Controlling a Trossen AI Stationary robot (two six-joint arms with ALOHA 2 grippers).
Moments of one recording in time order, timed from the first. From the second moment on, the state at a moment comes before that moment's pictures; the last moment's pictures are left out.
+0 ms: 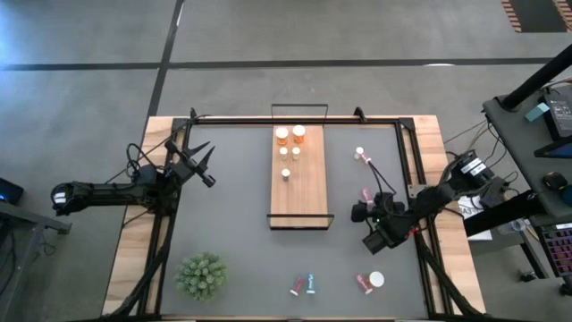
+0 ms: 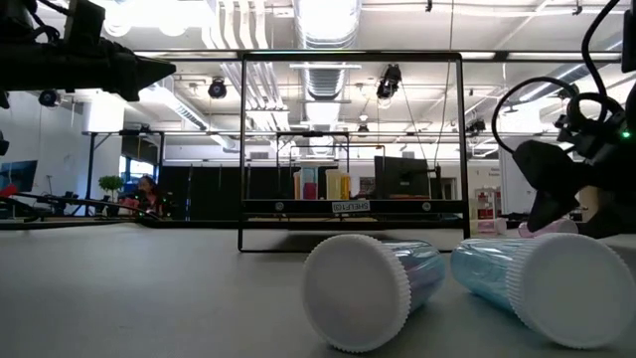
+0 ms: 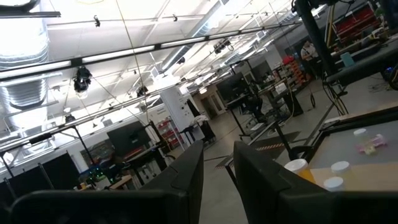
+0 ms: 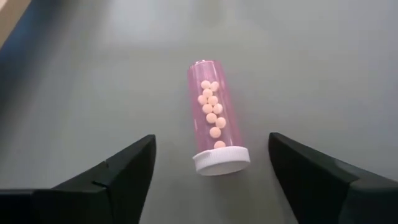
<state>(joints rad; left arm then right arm) 0.12 0.31 0.00 0.64 -0.56 0.71 0.59 1.63 0.56 -0.76 0.73 2.24</state>
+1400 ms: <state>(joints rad) 0.12 0.31 0.00 0.64 -0.56 0.71 0.26 1.17 0.76 -0.90 0.18 1.89</state>
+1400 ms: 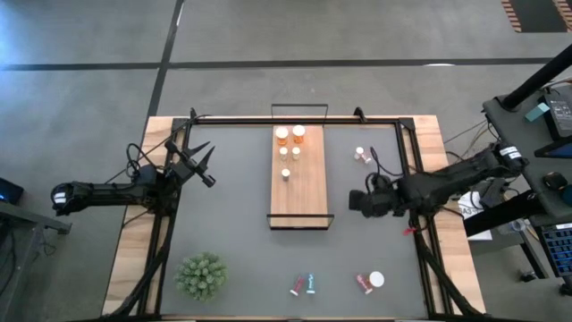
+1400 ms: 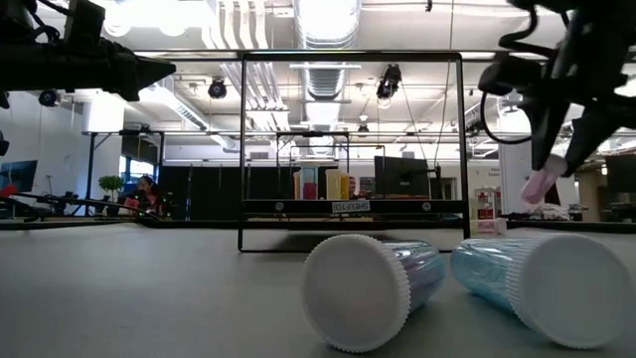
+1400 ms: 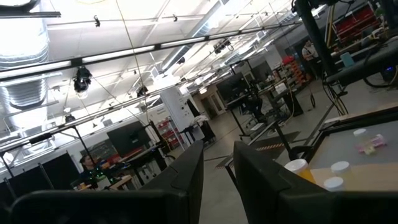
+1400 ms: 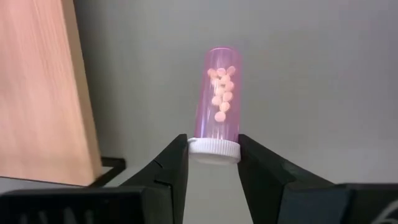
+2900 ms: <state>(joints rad) 0.12 0.31 0.00 0.64 -0.56 0.71 -0.17 1.77 1.53 -1.15 -0.31 1.16</state>
